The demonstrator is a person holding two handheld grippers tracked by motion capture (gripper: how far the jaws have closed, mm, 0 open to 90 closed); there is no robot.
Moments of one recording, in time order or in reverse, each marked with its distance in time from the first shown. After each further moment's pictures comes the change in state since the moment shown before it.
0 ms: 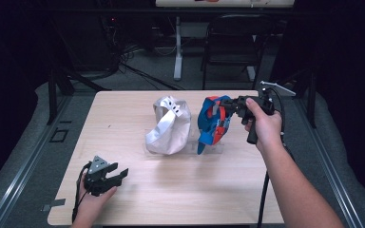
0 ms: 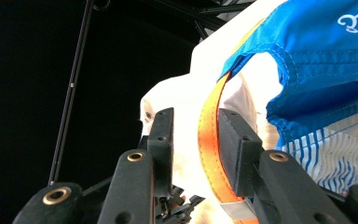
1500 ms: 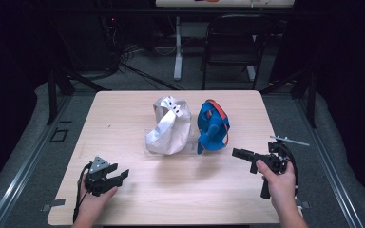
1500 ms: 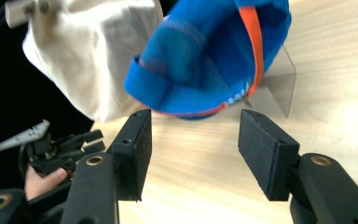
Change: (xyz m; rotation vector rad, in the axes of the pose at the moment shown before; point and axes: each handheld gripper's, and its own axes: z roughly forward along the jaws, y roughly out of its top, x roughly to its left) left arm 0.002 -0.003 0.005 0.024 -0.005 -0.021; right arm -0.094 -0.110 -0.037 -0.099 -0.169 -0.380
